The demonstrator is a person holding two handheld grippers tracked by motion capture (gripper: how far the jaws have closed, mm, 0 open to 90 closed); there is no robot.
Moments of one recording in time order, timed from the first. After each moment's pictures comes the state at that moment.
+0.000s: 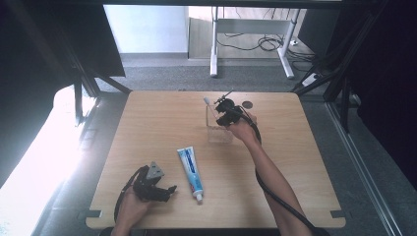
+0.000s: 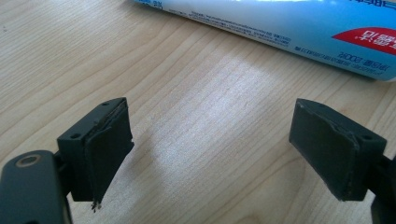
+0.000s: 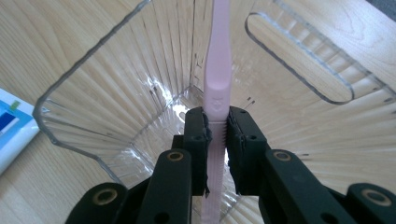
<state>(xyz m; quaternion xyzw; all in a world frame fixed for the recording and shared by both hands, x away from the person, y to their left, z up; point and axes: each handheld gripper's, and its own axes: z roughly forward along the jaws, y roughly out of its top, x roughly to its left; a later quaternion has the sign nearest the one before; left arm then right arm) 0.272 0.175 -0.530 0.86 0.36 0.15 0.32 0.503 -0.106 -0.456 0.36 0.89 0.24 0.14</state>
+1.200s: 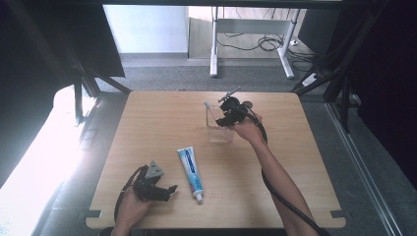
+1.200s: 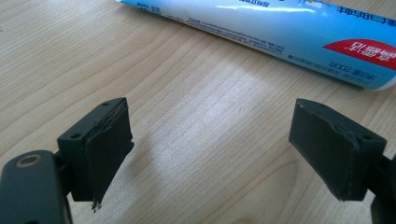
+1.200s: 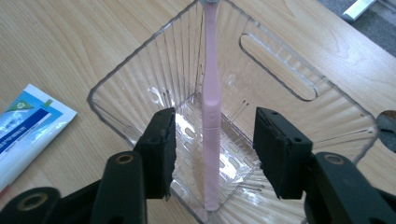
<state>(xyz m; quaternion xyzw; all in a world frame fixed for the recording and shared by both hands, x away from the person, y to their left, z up) 0.272 0.175 -0.529 0.86 0.37 0.14 0.33 0.491 -0.119 -0.436 0.34 0.89 0.28 0.14</state>
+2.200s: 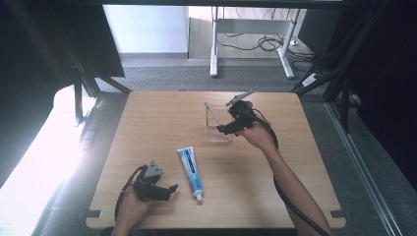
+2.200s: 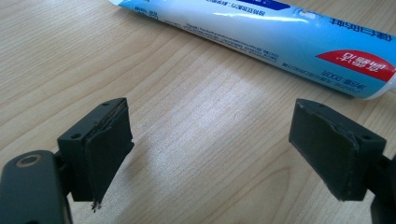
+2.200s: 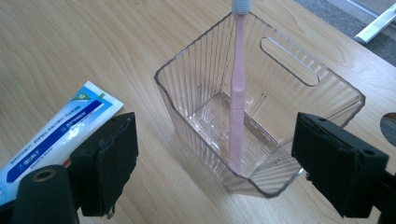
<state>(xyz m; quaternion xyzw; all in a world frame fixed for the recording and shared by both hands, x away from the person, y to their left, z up) 0.273 0.175 -0.529 0.85 0.38 0.13 0.35 0.453 -0.141 -0.415 0.32 0.88 0.33 0.13</state>
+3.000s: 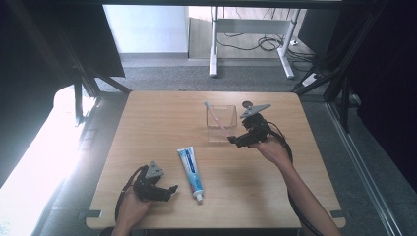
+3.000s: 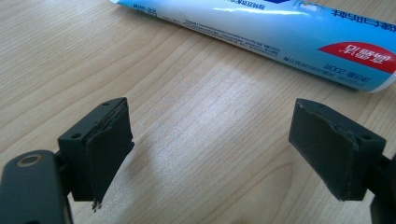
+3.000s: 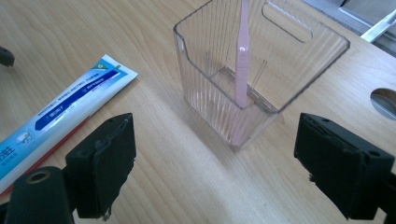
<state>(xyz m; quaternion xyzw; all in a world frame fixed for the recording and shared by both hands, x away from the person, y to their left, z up) 0.272 0.174 -0.529 0.85 0.37 0.13 0.34 0.411 -0.180 -0.420 0.31 0.87 0.36 0.14</state>
